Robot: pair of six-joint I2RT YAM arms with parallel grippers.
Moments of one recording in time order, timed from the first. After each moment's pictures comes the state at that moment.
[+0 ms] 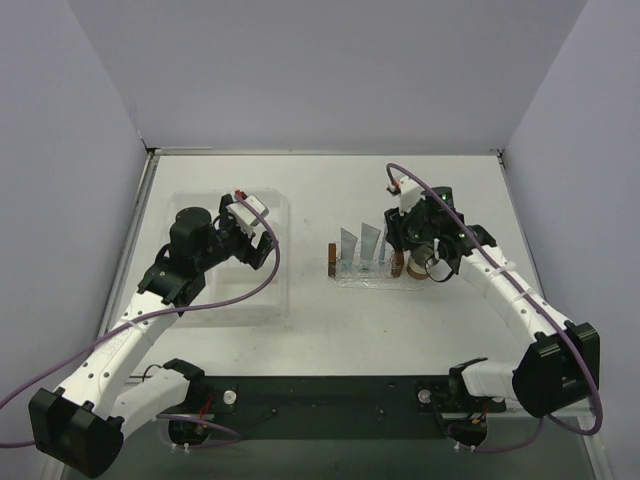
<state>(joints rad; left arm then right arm) -0.41 0.97 0.85 -0.18 0.30 0.25 0.34 1.29 0.98 -0.38 -0.16 -0.16</state>
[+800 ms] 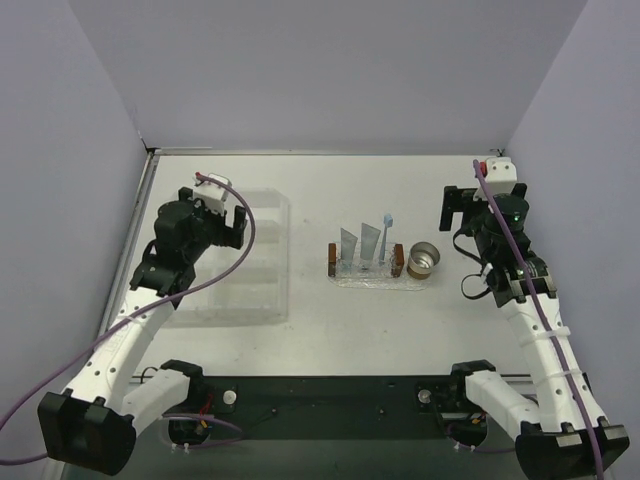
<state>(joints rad) -0.28 0.98 0.86 -0.16 0.06 0.11 0.15 0.93 0.99 -0.37 0.20 -0.08</state>
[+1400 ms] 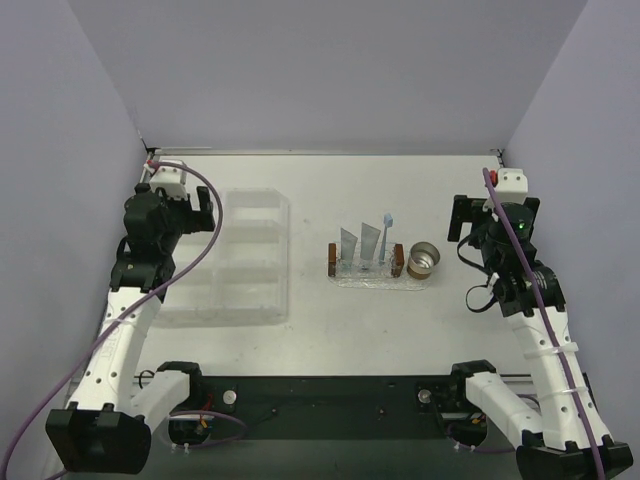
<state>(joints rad) -0.06 0.98 0.92 -0.20 -0.01 0.00 0.14 0.85 1.00 -0.52 0.33 -0.02</state>
